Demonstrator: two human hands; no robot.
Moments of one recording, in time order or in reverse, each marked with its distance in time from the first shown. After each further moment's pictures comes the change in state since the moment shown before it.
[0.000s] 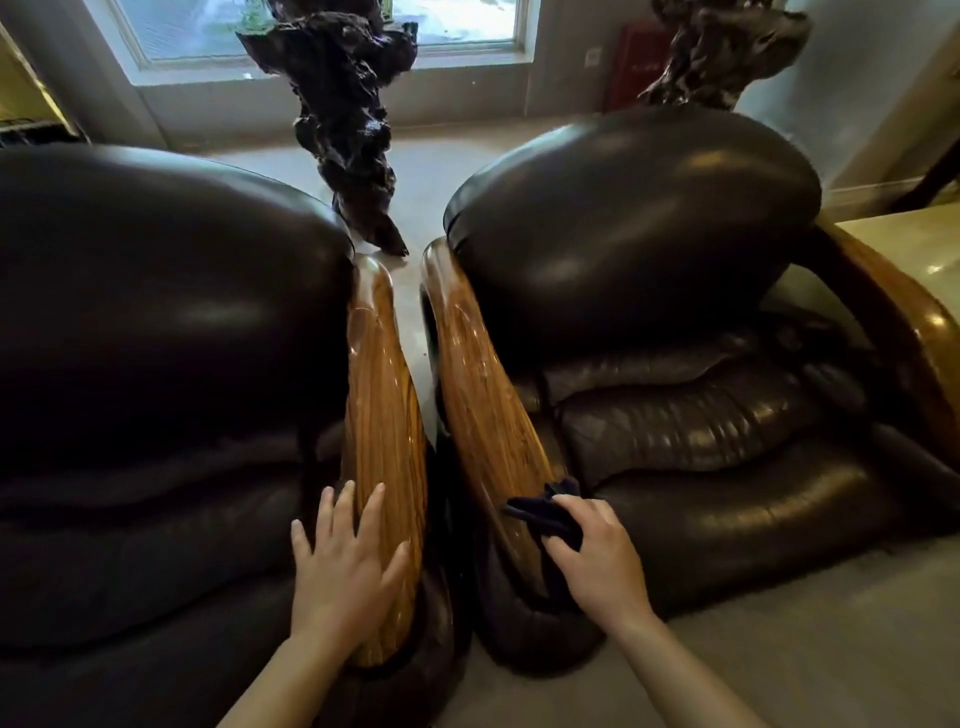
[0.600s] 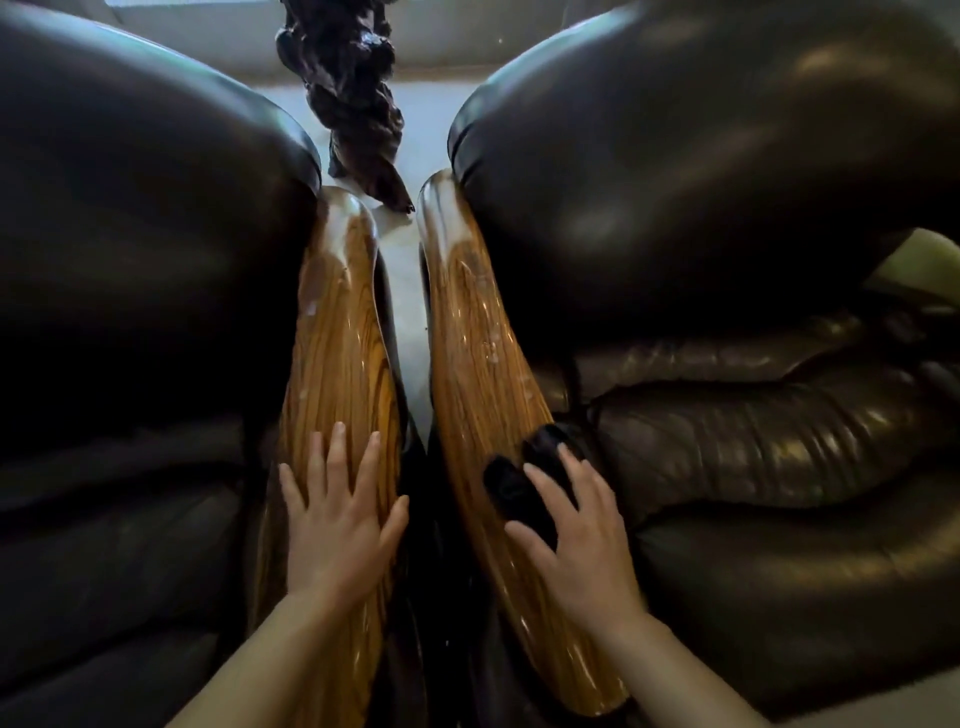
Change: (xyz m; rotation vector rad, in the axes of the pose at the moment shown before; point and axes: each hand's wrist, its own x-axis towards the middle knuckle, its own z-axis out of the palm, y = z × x) left_hand 0.173 -0.011 0.139 0.075 0.127 -0.004; right_hand 0.151 0.077 0.112 -0.236 -0.035 -0.254
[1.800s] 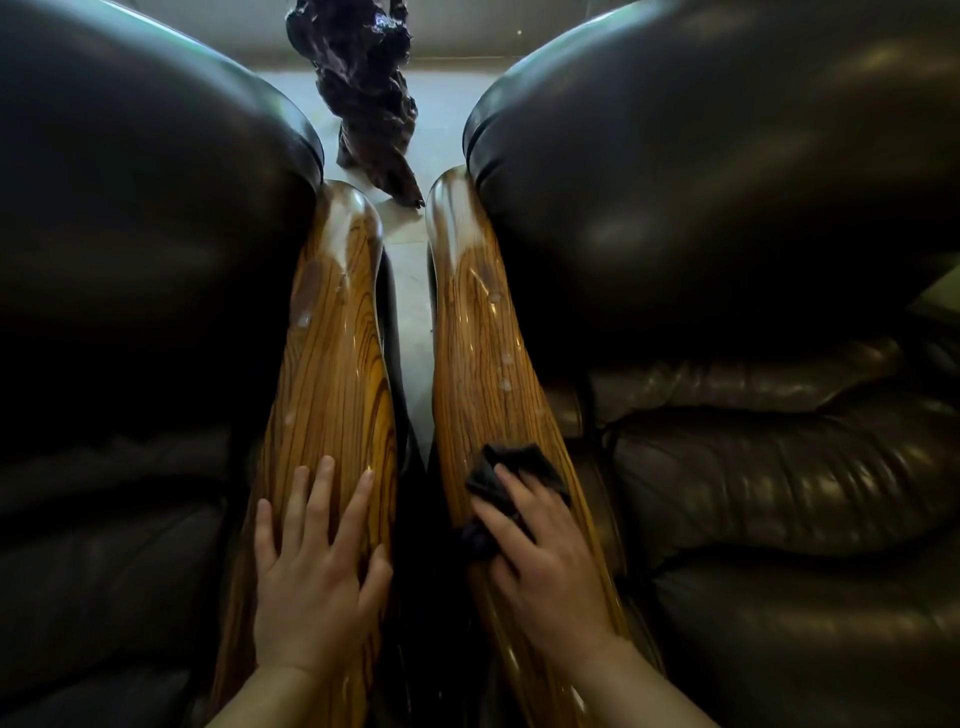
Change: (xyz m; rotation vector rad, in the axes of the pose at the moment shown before) left_hand -0.001 -0.007 0.014 0.001 0.084 0.010; right_hand 0.044 -0.006 0.039 0.003 0.079 -0.391
